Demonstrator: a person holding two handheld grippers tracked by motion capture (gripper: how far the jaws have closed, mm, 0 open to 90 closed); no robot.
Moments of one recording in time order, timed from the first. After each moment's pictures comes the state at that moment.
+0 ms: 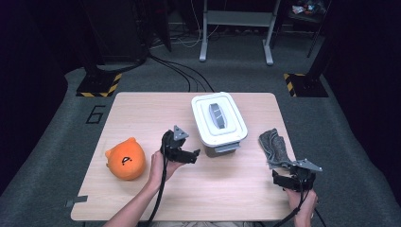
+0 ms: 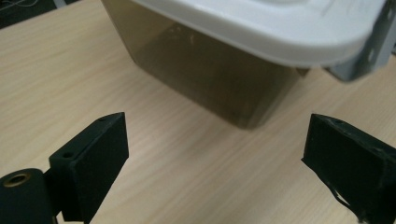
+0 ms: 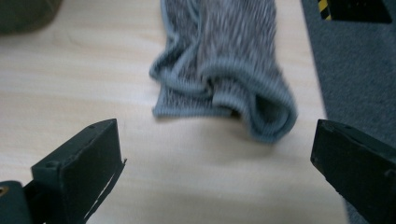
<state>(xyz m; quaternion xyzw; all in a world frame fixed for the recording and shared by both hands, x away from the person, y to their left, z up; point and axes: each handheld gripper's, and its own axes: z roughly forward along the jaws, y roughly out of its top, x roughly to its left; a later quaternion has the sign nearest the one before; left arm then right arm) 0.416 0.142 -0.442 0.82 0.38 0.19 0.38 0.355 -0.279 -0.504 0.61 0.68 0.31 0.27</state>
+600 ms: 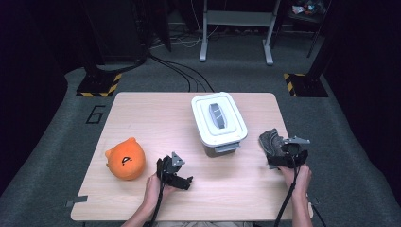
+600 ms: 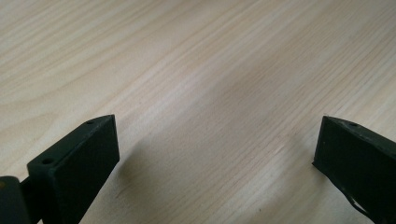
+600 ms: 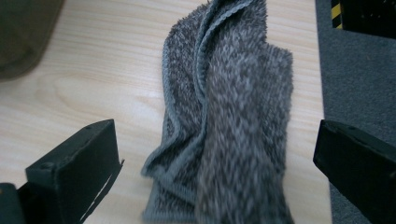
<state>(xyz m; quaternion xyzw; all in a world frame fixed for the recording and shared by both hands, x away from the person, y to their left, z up) 0.386 0.160 -0.524 0.85 0.38 0.17 0.31 0.429 -0.268 -0.486 0.59 0.72 0.28 0.25</state>
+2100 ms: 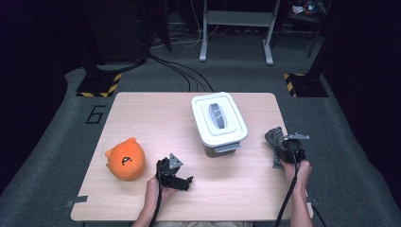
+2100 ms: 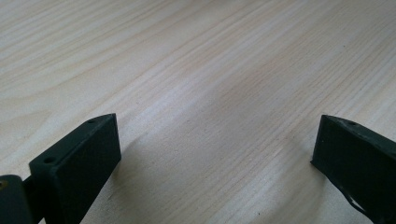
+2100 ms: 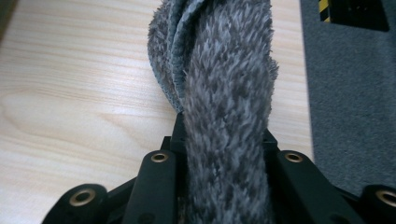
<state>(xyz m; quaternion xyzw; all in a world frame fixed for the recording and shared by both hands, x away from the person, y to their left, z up) 0.384 0.164 -0.531 0.84 0.39 0.17 0.35 0.444 -0.276 -0.490 0.60 0.71 0.27 0.26</state>
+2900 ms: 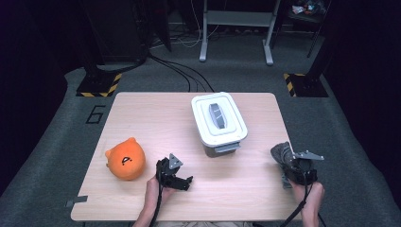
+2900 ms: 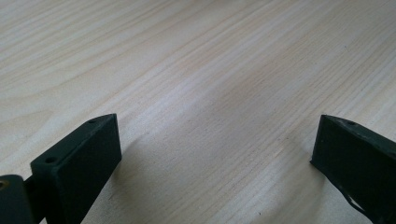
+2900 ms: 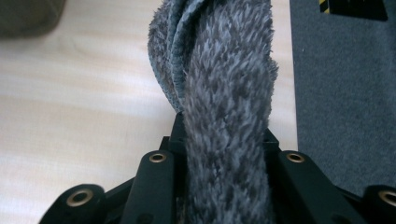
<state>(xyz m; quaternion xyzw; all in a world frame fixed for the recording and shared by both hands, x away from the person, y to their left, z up) 0.383 0.164 -0.531 0.83 0.39 0.17 0.35 0.361 -0.280 -0.474 0.61 0.70 0.27 0.25</state>
